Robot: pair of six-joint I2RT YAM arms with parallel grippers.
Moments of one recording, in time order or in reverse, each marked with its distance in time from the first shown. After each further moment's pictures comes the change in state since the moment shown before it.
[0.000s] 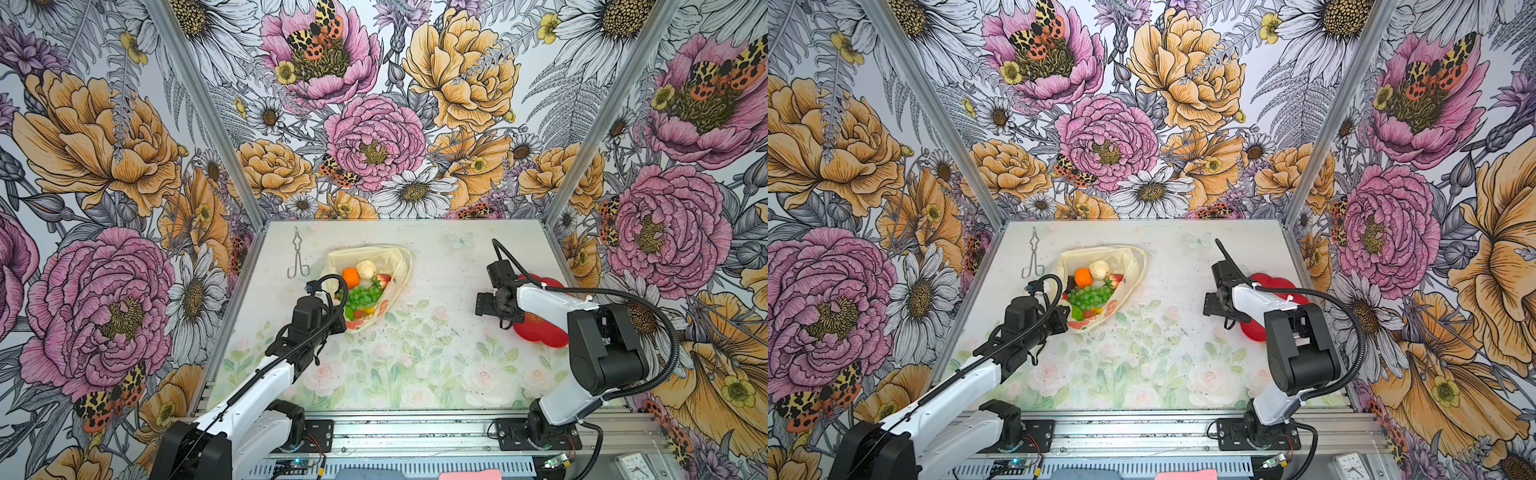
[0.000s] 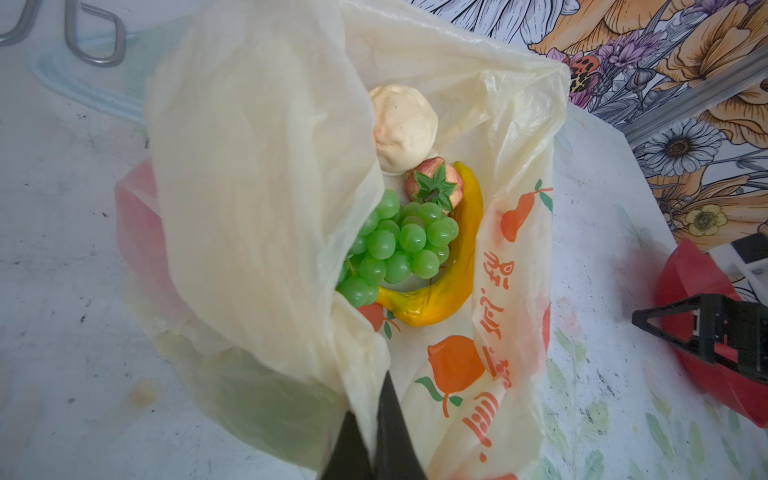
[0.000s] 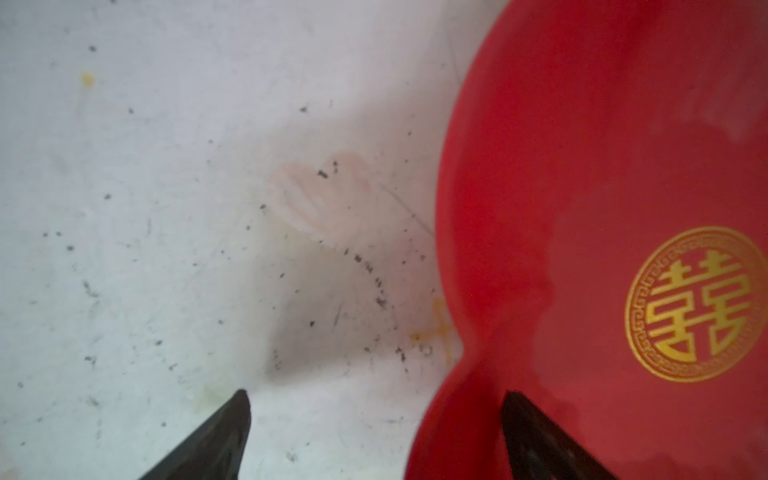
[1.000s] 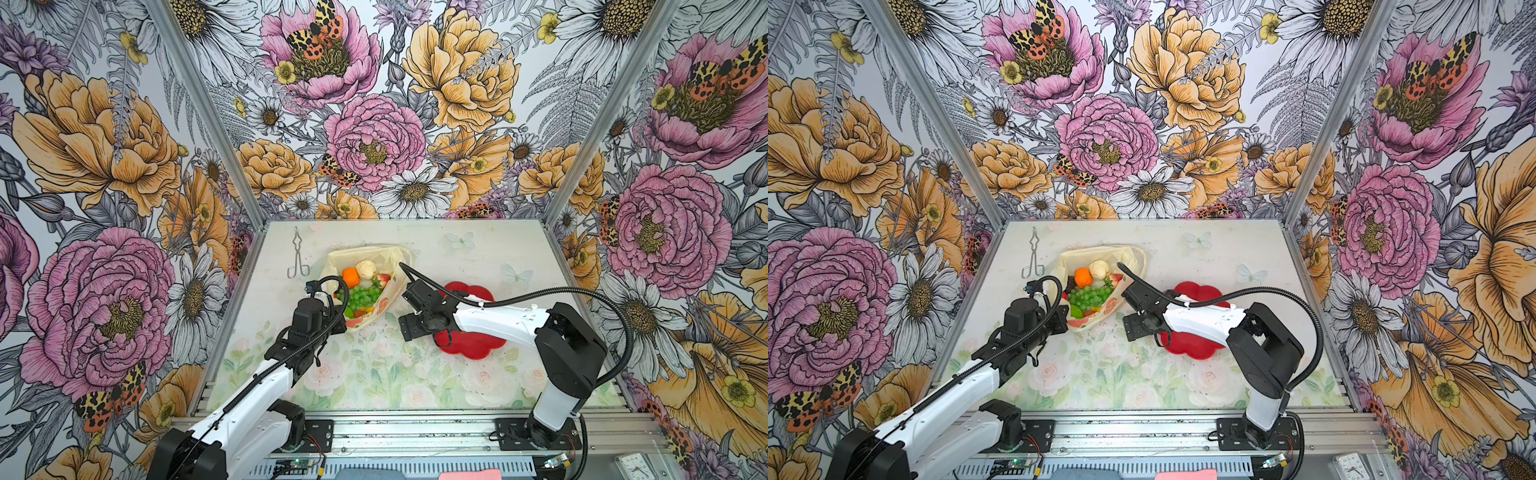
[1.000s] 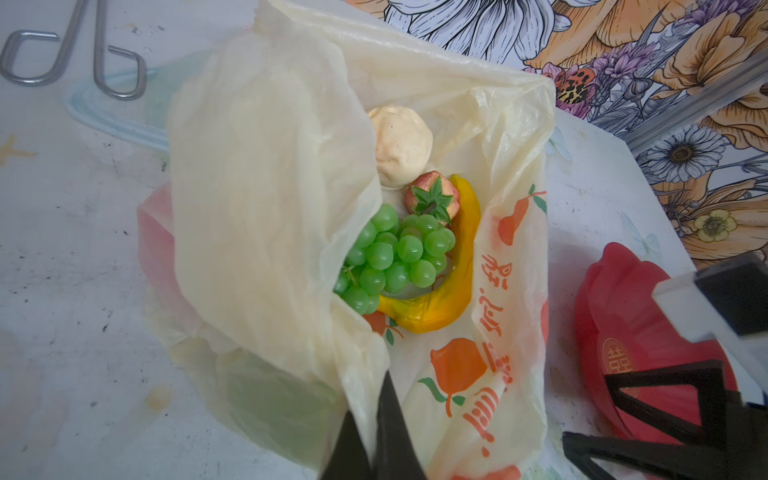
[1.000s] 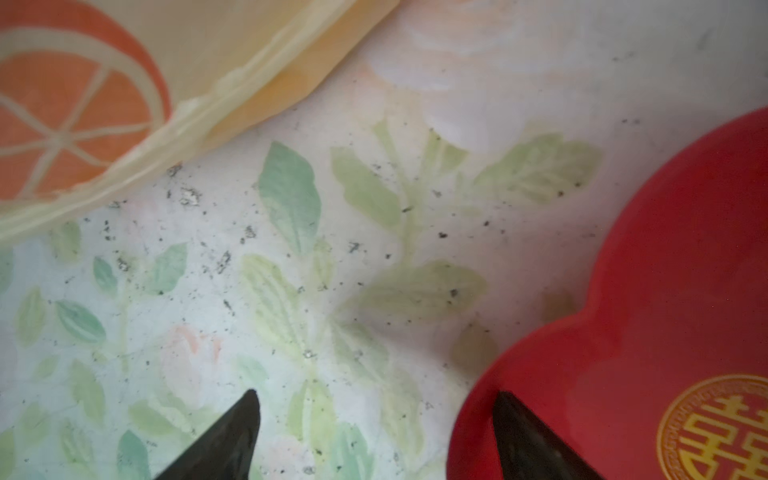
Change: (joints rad) left arm -0.033 -0.039 -0.007 0.000 -0.063 0.012; right arm 0.651 0.131 0.238 0.000 -0.098 0.106
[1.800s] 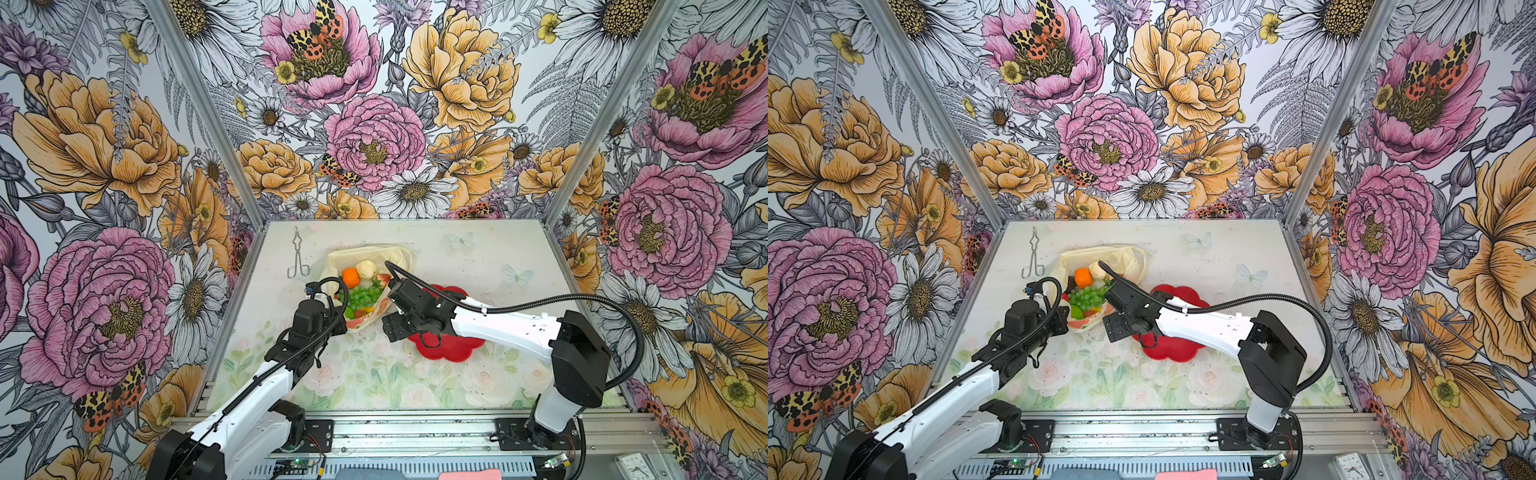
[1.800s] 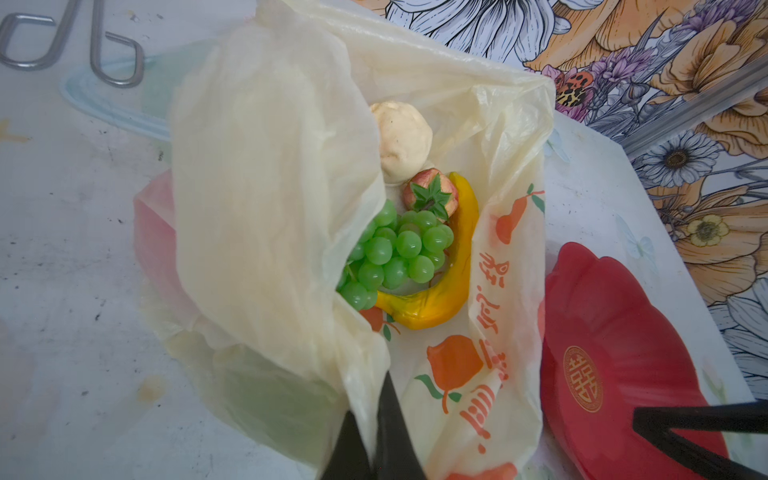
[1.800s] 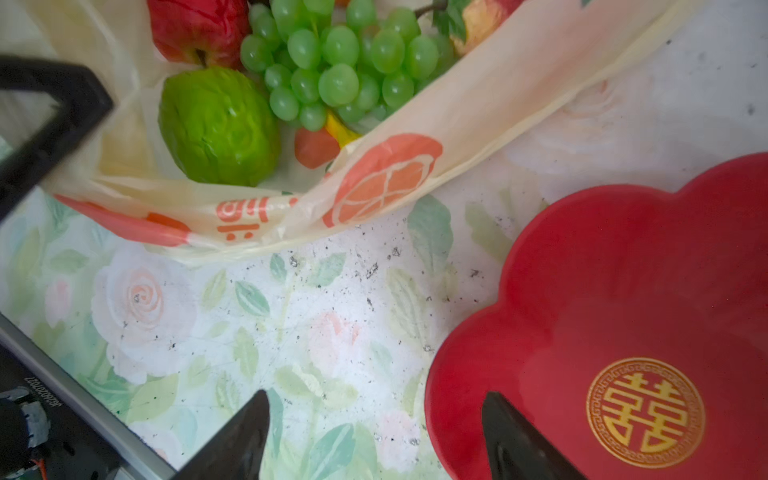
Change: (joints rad) left arm -0.018 -0.020 -0.020 -0.005 -0.006 -0.057; right arm 0.091 -0.066 0.136 -0.037 0.018 -0.002
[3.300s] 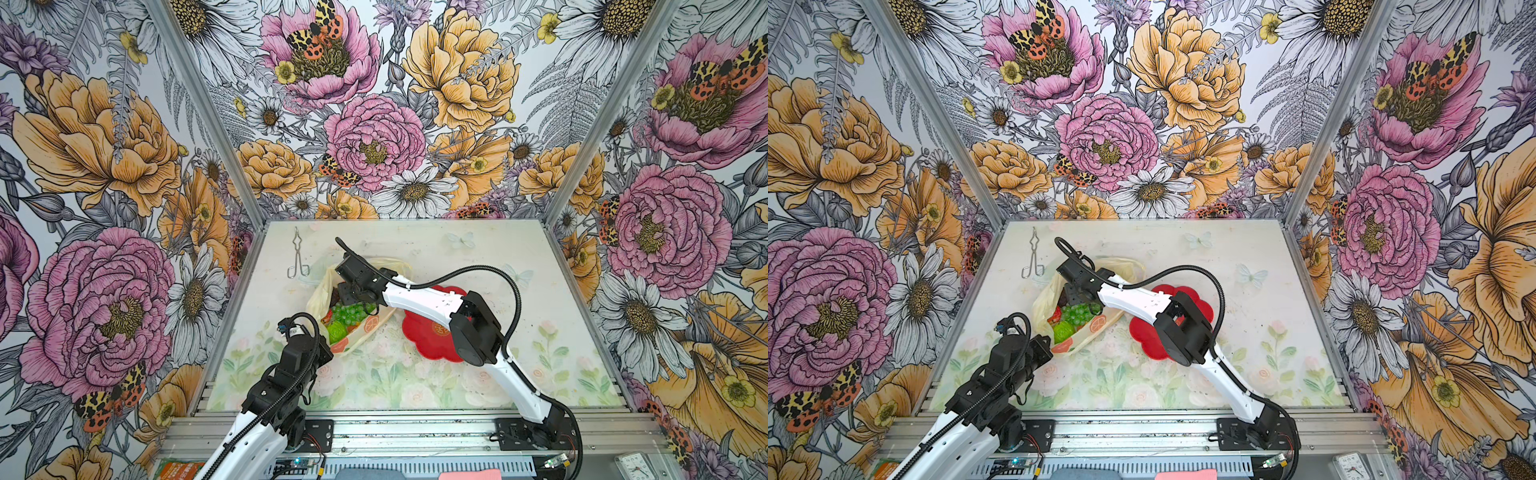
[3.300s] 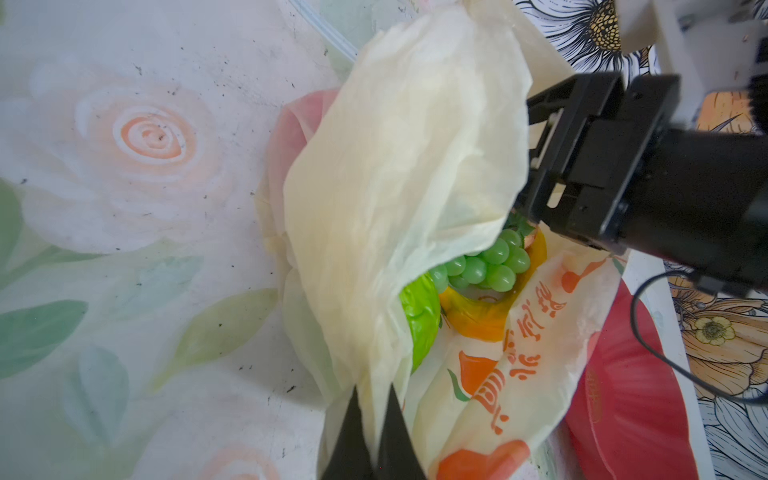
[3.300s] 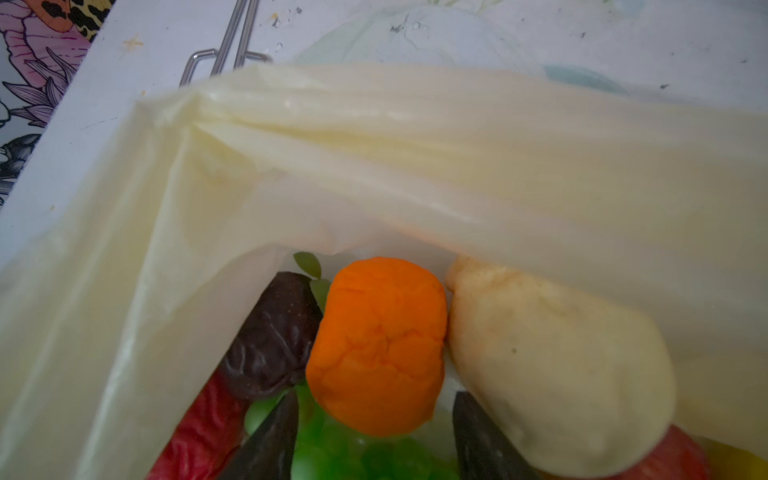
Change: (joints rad) left arm -0.069 -0.518 -0.145 -0.458 -0.204 -0.334; right arm -0.006 0.748 0.851 -0.005 0.100 0.027
